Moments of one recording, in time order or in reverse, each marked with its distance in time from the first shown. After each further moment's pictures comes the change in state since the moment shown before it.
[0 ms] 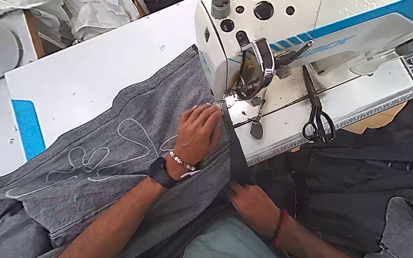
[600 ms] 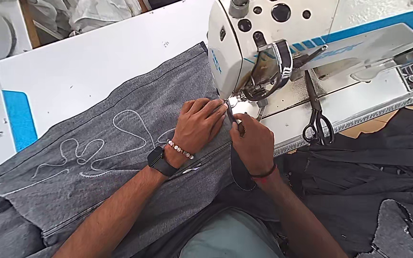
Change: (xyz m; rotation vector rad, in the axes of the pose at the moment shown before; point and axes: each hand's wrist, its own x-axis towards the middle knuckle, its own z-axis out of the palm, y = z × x) left_hand 0.013 -0.017 -0.001 0.055 -0.006 0.089; right_hand 0.106 0.039 -0.086 0.056 0.717 0.580
